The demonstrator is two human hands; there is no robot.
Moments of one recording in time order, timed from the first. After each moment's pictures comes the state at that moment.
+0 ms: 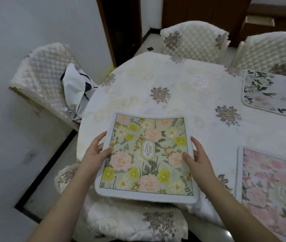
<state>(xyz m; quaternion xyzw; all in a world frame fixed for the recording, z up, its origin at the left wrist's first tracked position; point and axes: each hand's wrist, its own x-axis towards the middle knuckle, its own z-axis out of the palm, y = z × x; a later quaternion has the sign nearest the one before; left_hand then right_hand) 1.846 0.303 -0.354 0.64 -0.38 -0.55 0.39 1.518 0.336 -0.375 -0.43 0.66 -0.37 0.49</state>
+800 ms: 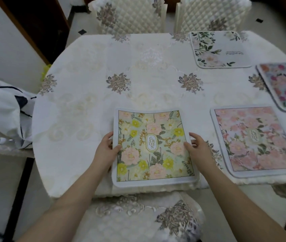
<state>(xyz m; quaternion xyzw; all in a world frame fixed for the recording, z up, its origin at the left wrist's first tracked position) 1.787 0.206 -0.442 0.60 -0.53 -0.57 0.19 1.501 0.352 -0.444 -0.25 0.83 -0.36 0.34</state>
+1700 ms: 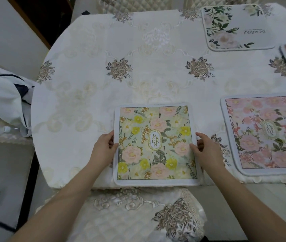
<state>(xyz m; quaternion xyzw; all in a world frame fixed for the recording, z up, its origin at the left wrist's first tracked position) 1.798 0.204 -0.474 0.57 -0.75 -0.34 0.04 1.490 0.370 -0.456 -0.35 0.85 -0.25 0.30</state>
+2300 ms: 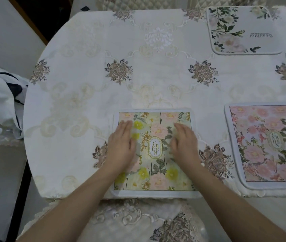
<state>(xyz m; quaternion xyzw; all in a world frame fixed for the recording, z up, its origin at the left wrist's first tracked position) 1.732 0.206 -0.471 0.50 -0.83 -0.23 0.09 1.532 0.301 -0.470 -0.48 0.83 -0.24 0.19</state>
